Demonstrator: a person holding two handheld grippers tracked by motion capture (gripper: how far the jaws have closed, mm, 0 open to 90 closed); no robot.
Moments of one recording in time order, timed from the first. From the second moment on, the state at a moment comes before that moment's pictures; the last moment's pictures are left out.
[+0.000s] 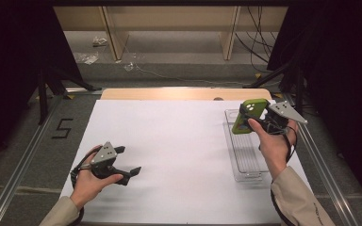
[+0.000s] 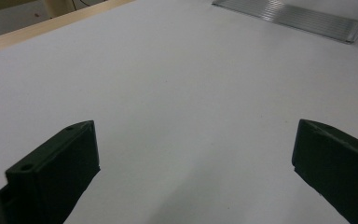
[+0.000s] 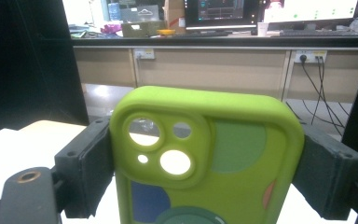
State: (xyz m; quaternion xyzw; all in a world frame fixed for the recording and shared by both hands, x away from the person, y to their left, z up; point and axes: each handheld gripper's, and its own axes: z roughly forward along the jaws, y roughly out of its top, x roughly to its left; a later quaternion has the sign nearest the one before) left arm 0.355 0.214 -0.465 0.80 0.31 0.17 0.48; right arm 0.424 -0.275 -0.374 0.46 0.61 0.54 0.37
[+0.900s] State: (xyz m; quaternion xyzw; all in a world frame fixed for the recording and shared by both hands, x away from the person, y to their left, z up) left arm 0.355 0.214 -0.465 0.80 0.32 0.17 0.48; right arm 0.434 -0.273 -0.378 0.46 0.62 0.53 0.36
